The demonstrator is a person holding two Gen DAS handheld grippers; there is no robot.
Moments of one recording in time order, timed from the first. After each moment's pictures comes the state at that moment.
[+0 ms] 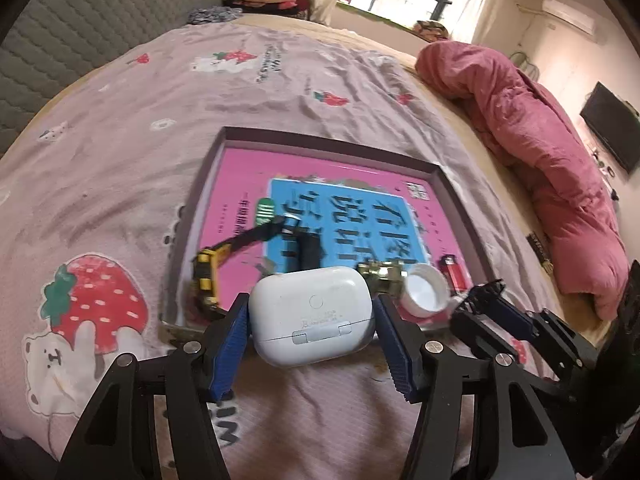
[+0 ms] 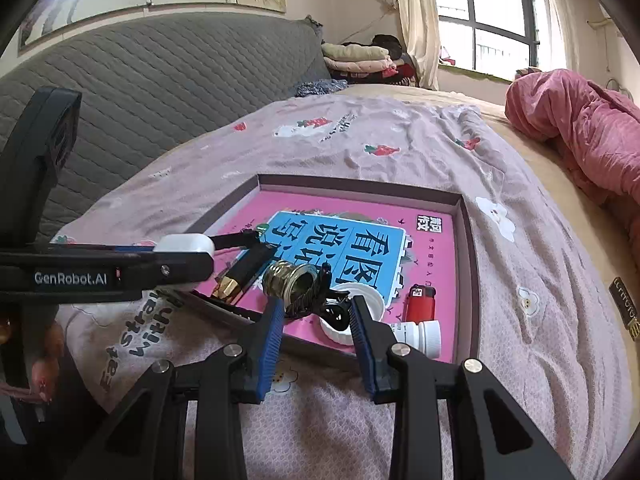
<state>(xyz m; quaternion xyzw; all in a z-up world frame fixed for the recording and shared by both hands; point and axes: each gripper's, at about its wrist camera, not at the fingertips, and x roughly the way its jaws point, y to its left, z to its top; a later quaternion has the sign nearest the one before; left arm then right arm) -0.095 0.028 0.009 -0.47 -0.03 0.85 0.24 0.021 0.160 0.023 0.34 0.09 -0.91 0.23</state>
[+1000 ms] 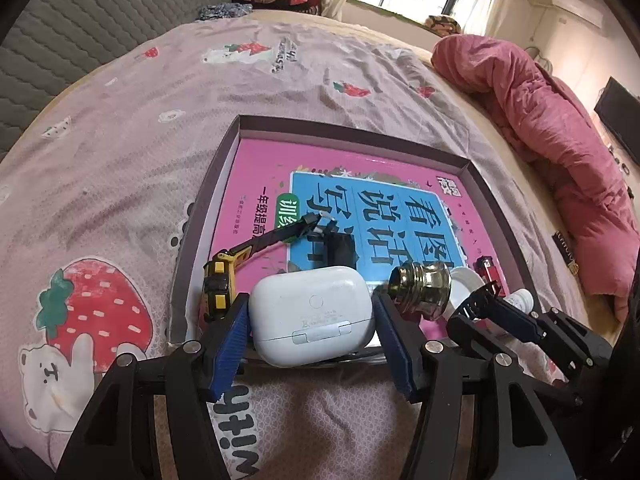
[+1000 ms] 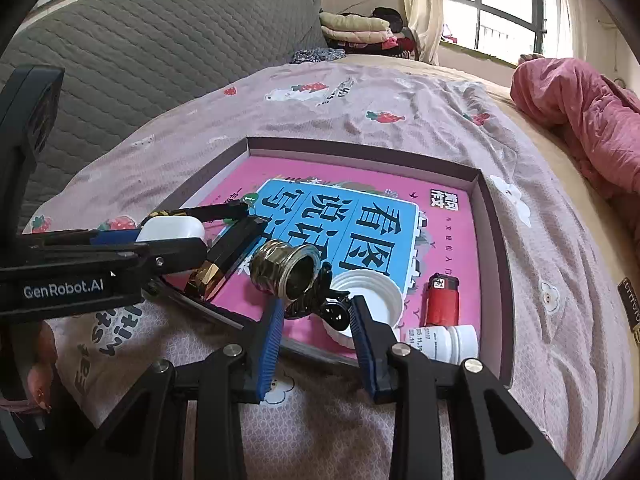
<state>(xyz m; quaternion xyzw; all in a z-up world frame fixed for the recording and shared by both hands) -0.113 0.033 -0.016 -0.48 -0.02 0.85 0.21 -0.004 0.138 -0.004 0.40 0.12 -0.89 0.21</state>
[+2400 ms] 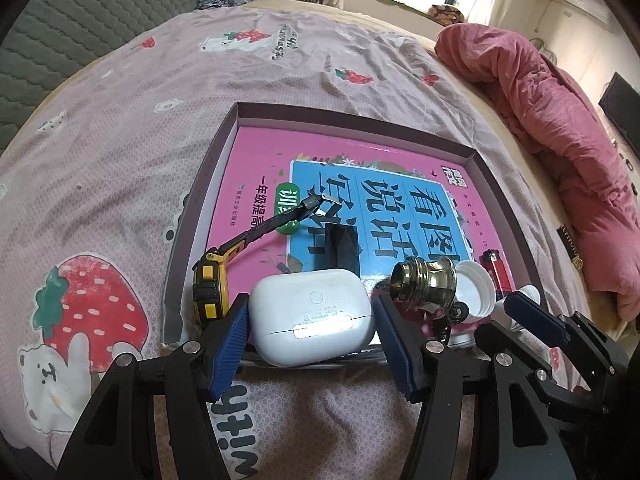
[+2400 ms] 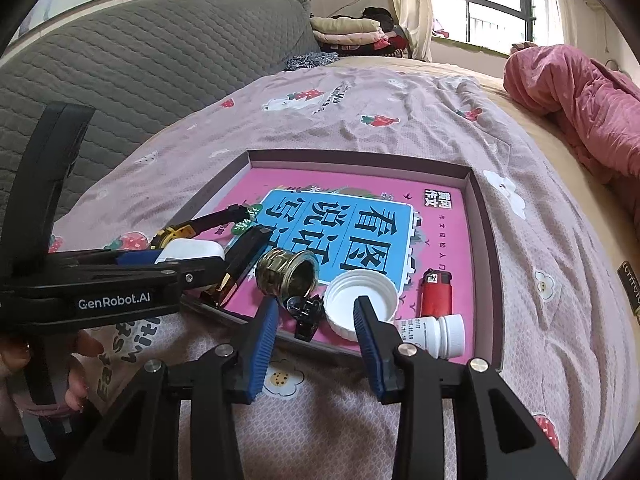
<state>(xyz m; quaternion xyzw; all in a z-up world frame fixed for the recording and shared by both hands) -0.119 0.038 -0.022 -0.50 -0.01 0.84 0.21 0.003 0.148 0.012 0.39 0.08 -0.89 0.21</state>
